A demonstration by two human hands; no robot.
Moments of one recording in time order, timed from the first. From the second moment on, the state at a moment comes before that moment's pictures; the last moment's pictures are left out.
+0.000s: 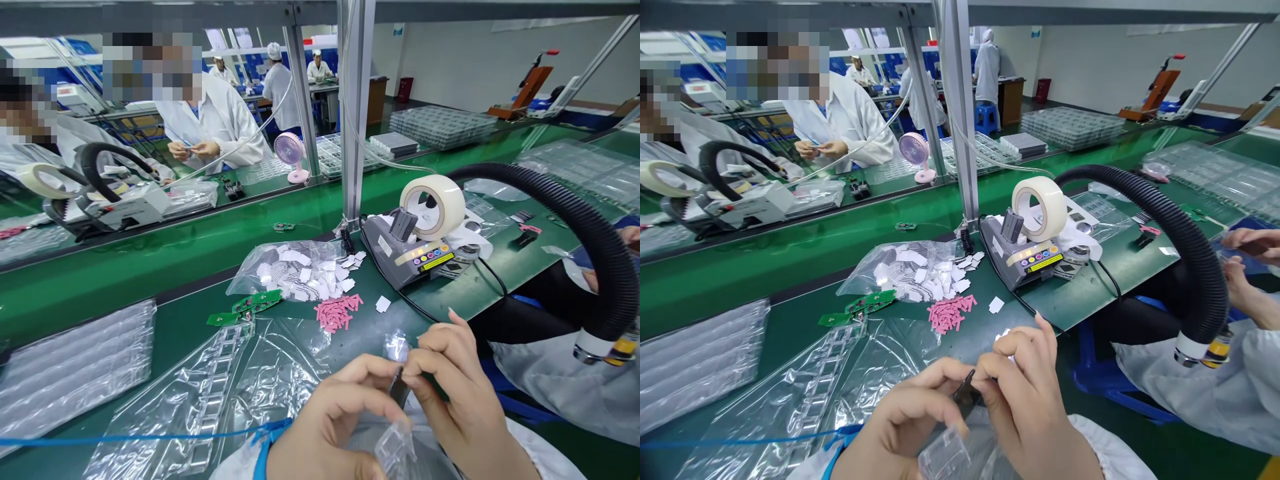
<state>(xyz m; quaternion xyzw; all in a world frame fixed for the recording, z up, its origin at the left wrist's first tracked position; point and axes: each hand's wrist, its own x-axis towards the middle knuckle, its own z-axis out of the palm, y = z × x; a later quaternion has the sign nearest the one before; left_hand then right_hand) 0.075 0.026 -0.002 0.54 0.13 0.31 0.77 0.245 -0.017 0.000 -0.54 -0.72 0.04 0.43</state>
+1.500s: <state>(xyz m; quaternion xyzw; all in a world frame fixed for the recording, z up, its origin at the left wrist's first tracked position) 0.071 0.018 -0.010 0.68 0.19 0.33 0.63 0.237 -0.017 -0.013 -0.55 -0.71 0.04 0.45</state>
